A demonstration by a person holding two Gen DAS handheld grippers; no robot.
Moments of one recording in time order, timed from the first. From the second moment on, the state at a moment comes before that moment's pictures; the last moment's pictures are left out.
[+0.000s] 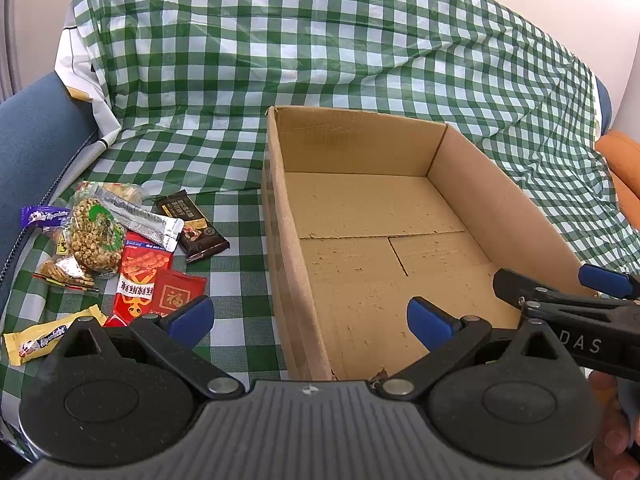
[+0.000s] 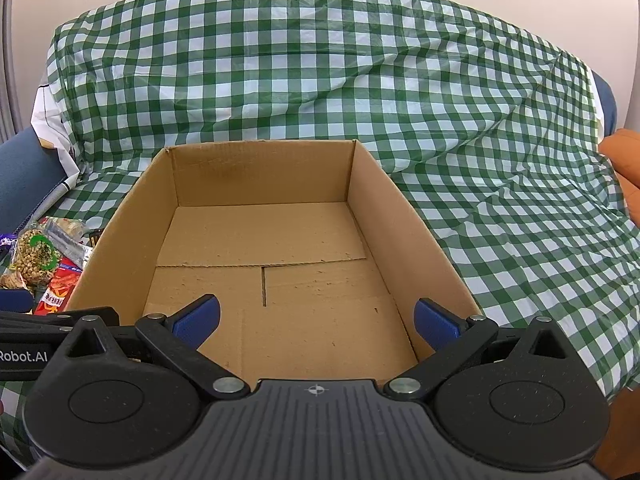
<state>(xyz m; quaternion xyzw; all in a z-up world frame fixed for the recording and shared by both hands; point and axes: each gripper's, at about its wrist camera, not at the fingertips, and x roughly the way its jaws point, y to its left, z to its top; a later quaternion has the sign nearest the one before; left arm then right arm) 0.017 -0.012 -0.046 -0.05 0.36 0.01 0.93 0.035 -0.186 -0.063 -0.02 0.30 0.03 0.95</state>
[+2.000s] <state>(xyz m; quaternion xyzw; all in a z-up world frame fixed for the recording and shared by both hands) 0.028 0.246 -0.091 -0.20 0.50 0.06 0.84 0.096 0.039 -0.140 -0.02 0.40 0.21 0.89</state>
